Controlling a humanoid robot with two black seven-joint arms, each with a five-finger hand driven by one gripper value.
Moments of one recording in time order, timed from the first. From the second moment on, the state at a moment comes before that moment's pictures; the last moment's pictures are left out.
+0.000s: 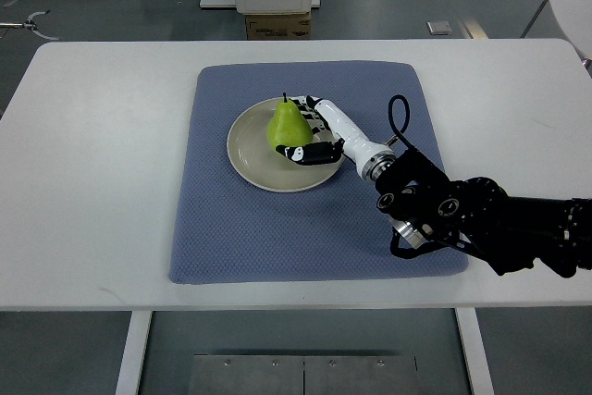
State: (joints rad) left arm -0.02 0.00 -0.11 -0.20 -0.10 0.11 -0.12; right arm 1.18 0.00 -0.41 0.85 -0.12 -0.50 0.45
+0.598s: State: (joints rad) left arm -0.02 0.00 -0.11 -0.20 -0.10 0.11 -0.12; right arm 1.18 0.00 -0.44 0.85 -0.14 -0.53 0.45
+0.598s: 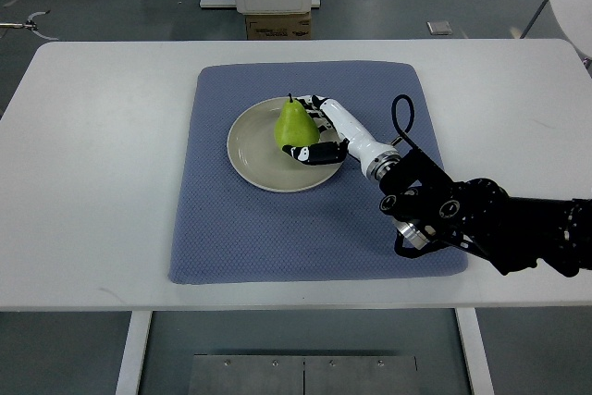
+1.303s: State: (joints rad) left arm -0.02 0.00 -0.11 -0.20 -0.10 0.11 -0.12; right arm 1.18 0.00 -0.43 0.86 -0.13 -0.54 0.47
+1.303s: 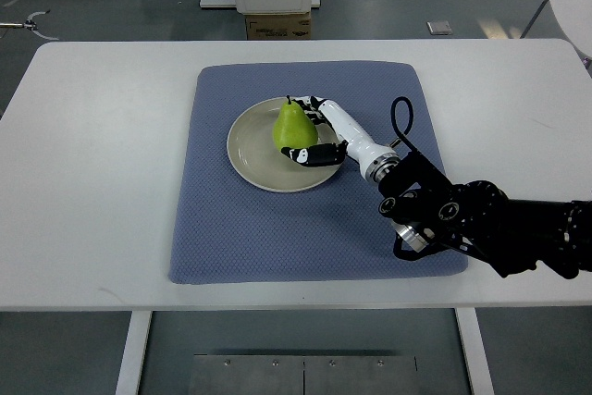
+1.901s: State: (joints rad) left arm -0.02 0.00 -0.11 -0.20 -0.10 0.11 -0.12; right arm 1.18 0.00 -0.43 0.89 -0.13 -0.54 0.49
